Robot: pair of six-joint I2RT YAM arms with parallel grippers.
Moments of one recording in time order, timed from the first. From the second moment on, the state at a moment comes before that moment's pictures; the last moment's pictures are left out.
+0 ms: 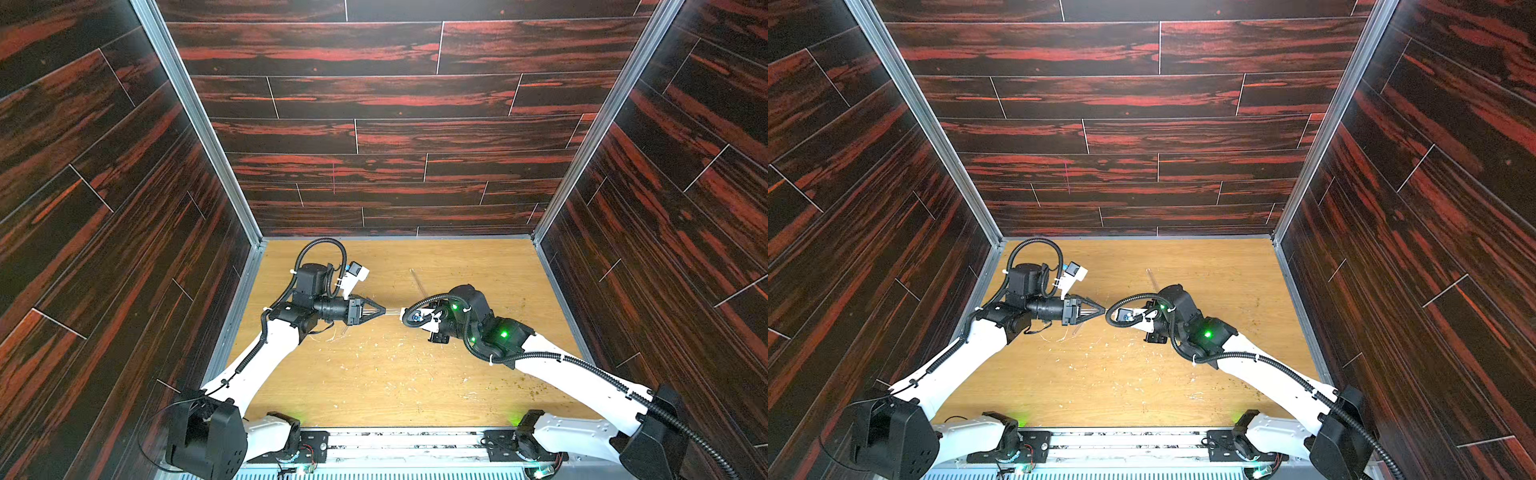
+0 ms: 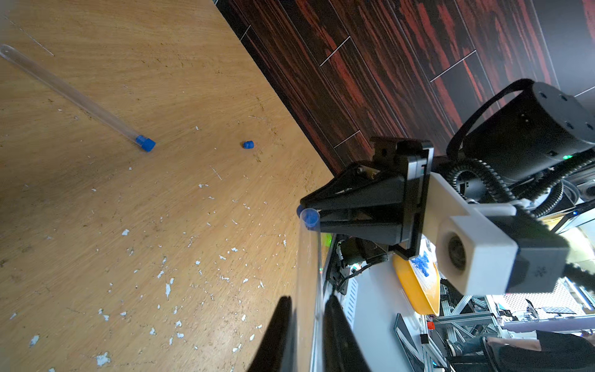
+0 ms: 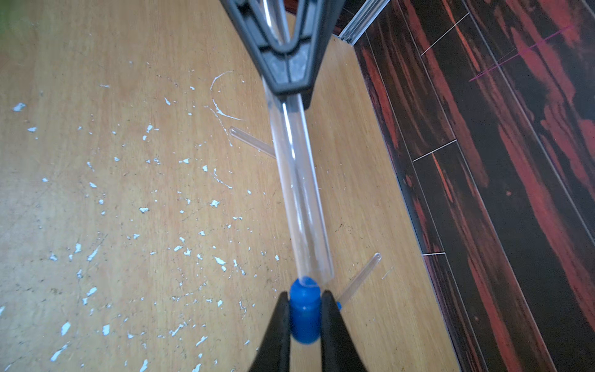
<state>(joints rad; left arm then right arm) -0.29 1.26 0.92 -0.24 1.09 -0.31 0.84 1.21 0.94 -0.29 -0.09 -0.76</state>
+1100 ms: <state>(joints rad) -0.29 1.26 0.92 -0.25 1.10 -0.30 0.84 1.20 0.94 -0.27 -0.08 -0.81</state>
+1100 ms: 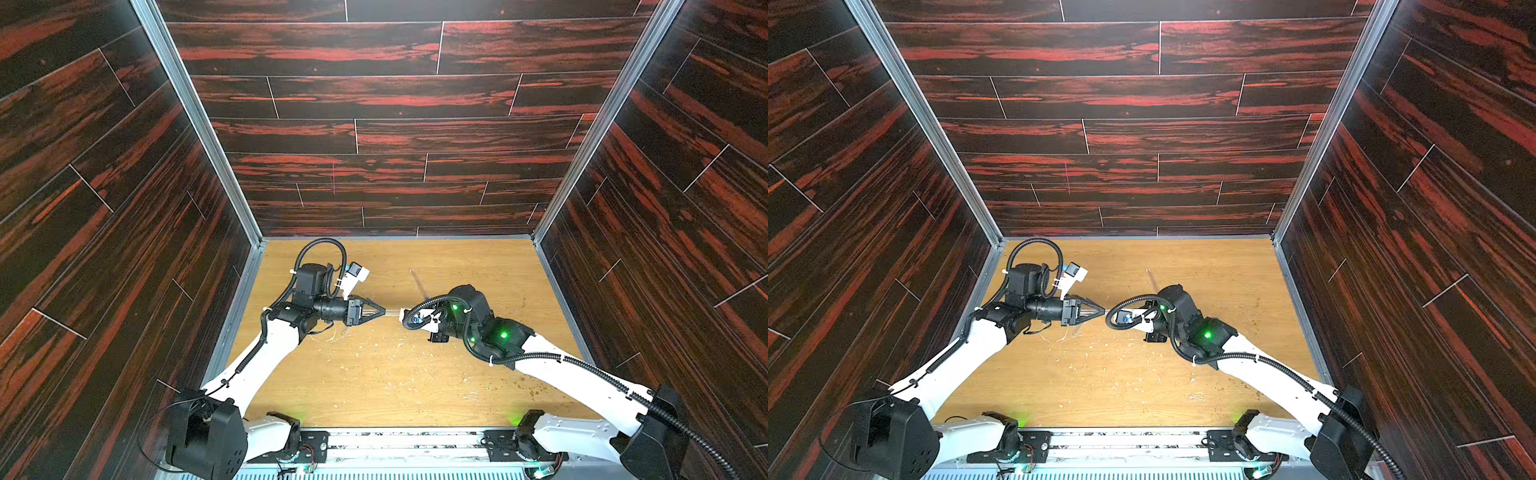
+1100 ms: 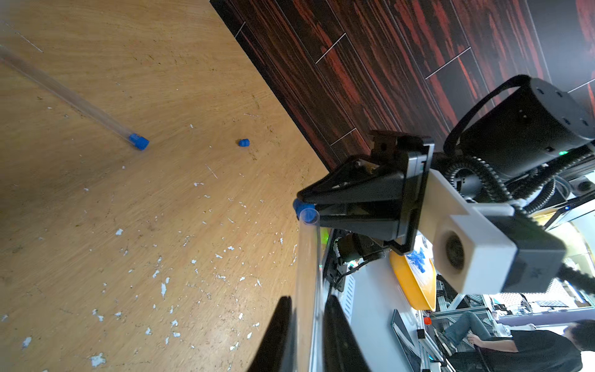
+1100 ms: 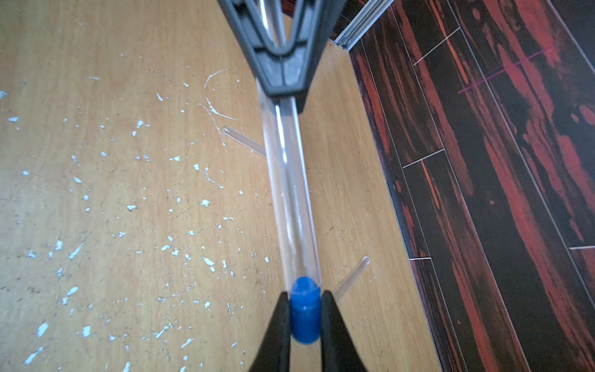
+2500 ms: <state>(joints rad) -0.29 1.28 0.92 -0.24 1.08 -0.33 0.88 1.26 0.99 -0.31 -0.01 -0.81</state>
